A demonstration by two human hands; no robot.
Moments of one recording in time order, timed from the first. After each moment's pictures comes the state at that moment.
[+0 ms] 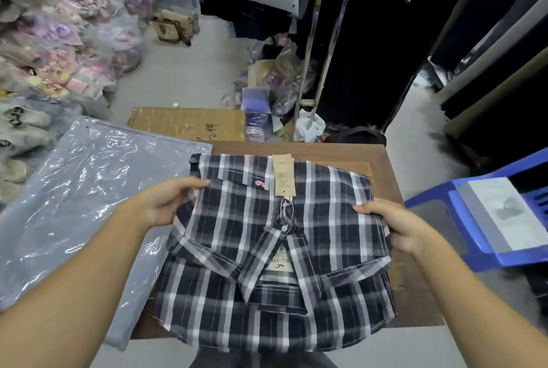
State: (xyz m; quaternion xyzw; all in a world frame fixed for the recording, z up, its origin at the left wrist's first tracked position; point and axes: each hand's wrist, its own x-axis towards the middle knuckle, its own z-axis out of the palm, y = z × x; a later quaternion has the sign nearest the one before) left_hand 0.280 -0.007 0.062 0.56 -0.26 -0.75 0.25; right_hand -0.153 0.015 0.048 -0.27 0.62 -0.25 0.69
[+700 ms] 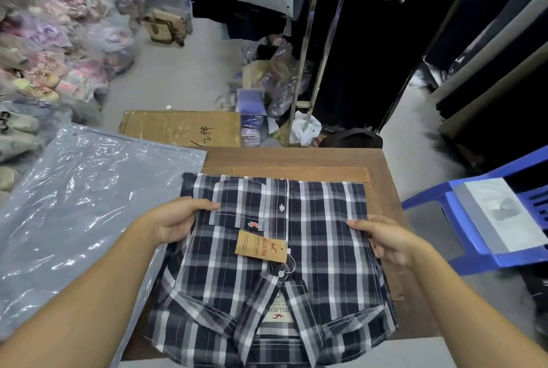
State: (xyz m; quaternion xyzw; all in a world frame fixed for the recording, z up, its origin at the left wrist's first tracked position) left_hand 0.259 -0.027 0.033 0.57 -0.23 -0.77 0.20; right_hand -0.165 0.006 0.018 -0.28 0.70 -0.16 0.64
